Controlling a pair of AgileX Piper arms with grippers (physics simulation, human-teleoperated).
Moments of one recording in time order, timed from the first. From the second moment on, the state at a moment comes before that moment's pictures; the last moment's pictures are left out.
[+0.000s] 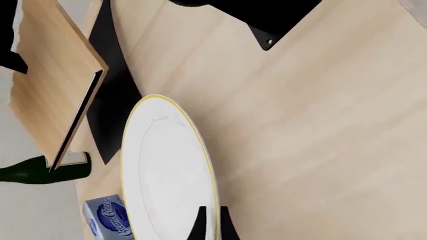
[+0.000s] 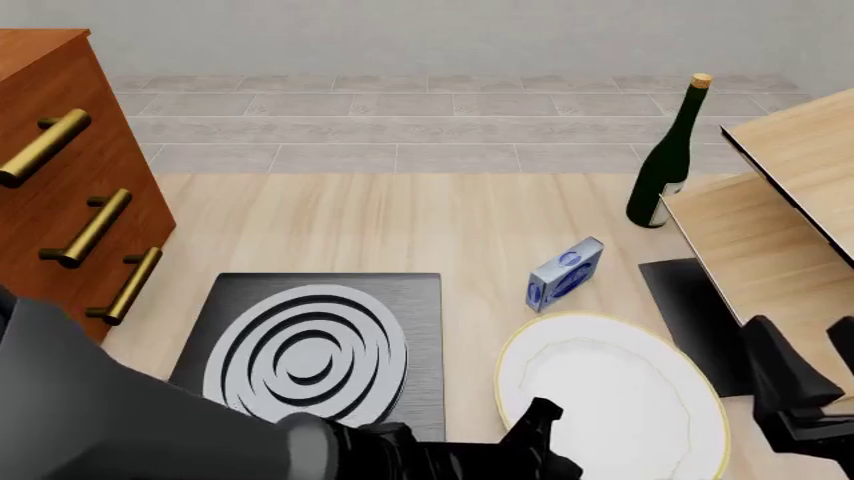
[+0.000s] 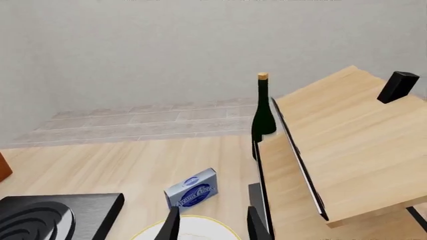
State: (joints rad) left arm -1.22 1.92 -0.85 -0.32 1.08; right arm 0.07 0.12 0.00 -0.10 0.11
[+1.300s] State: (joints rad) left arm -1.16 1.50 -0.55 -0.41 1.28; right arm 0.04 0.00 -0.19 0.10 0.17
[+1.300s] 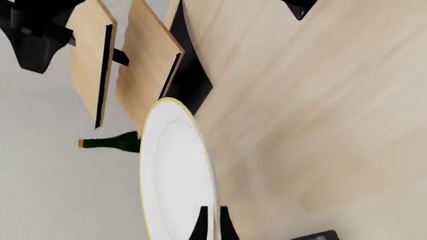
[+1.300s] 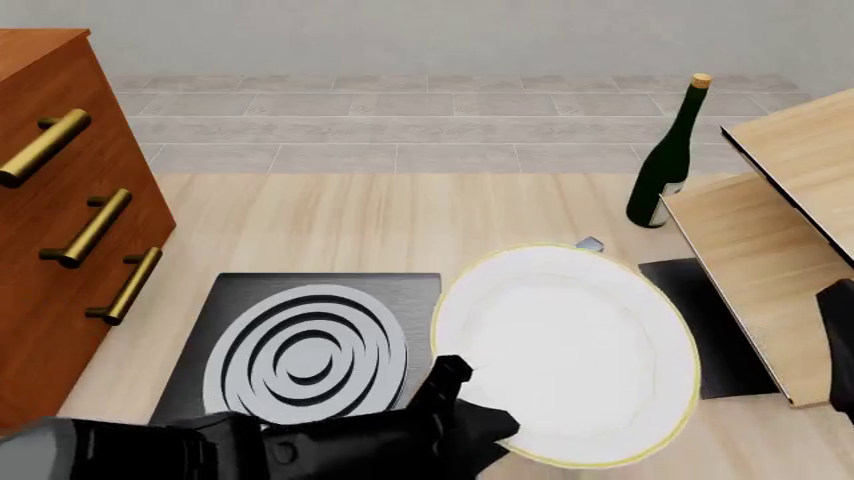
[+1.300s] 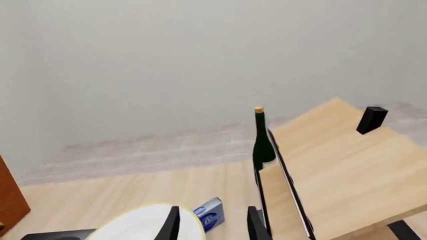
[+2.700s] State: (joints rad) left arm -1.10 1.48 -0.49 -0.94 1.61; right arm 0.31 0.03 -0.58 0.41 0.27
